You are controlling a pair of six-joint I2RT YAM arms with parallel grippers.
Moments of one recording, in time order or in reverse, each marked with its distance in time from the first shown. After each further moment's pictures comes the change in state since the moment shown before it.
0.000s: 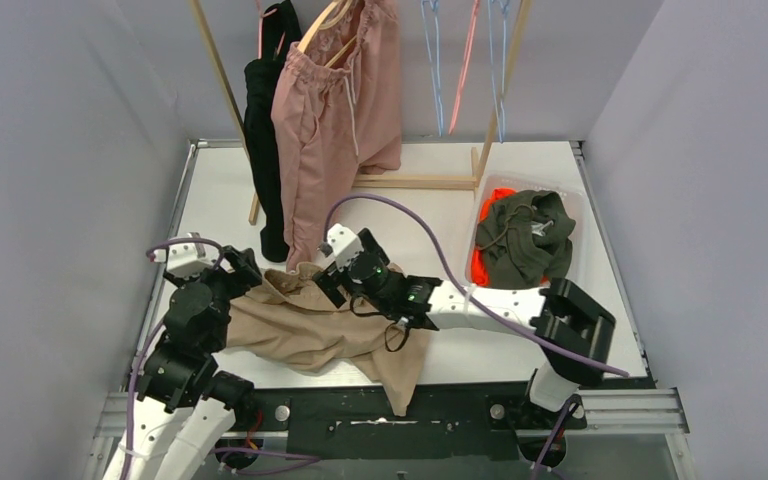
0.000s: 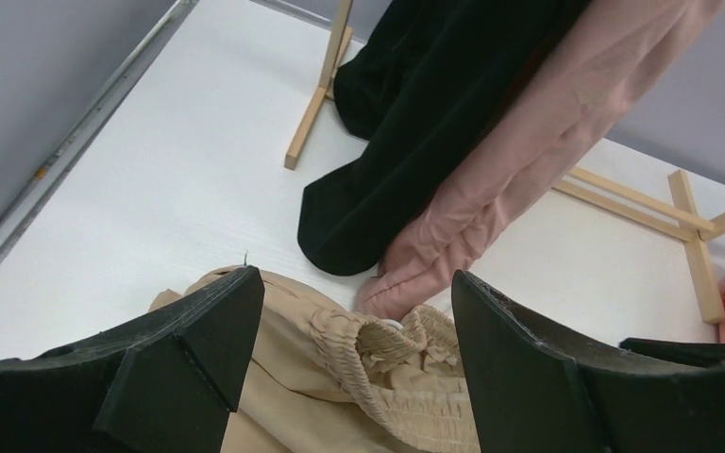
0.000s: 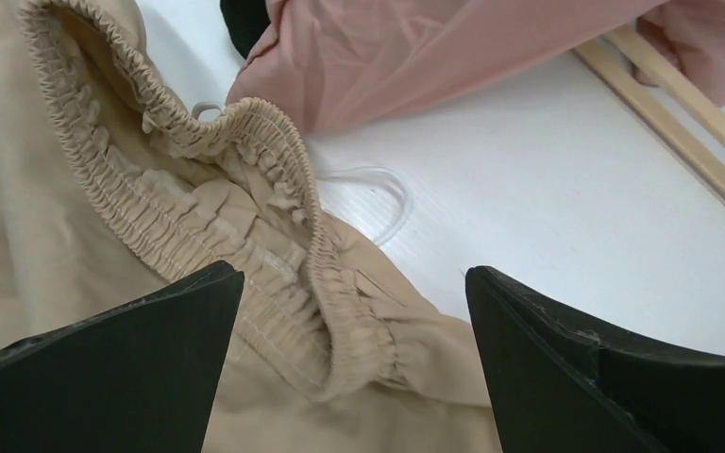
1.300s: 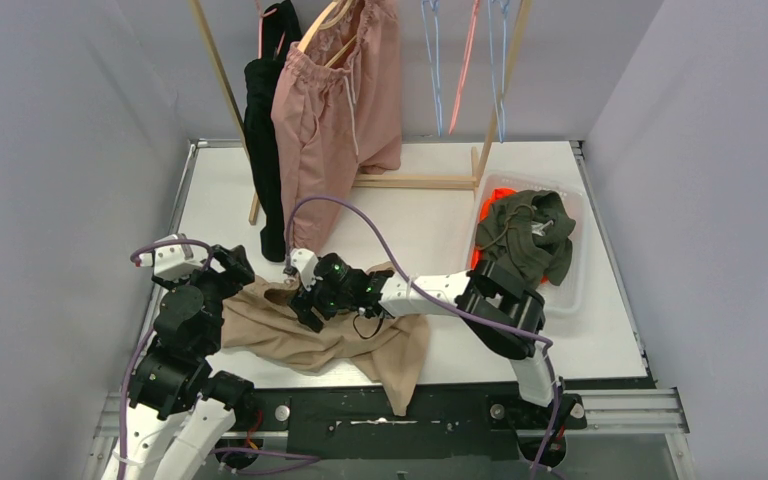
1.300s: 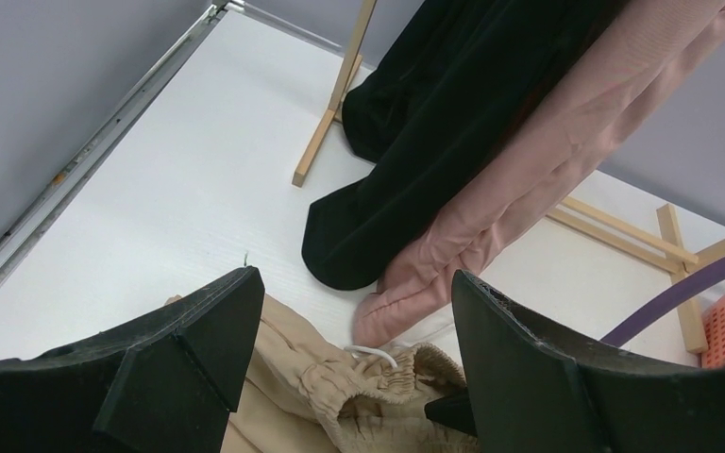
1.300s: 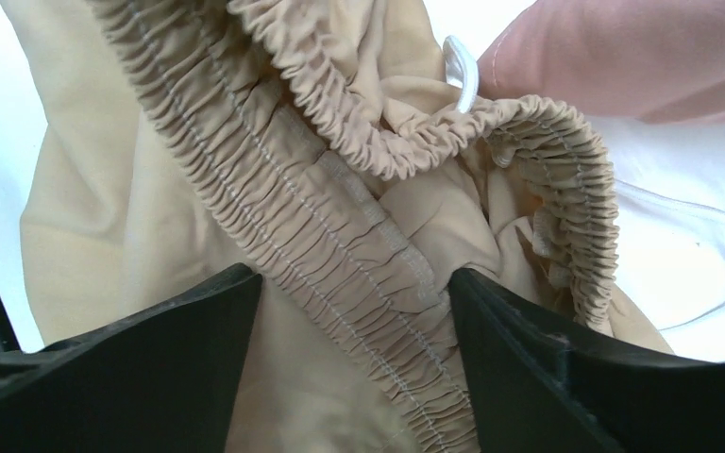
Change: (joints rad) left arm 0.003 -0.016 0.061 -0.051 -0.057 -0.028; right arm -0.022 0.411 0.266 -0.089 -0.492 0.058
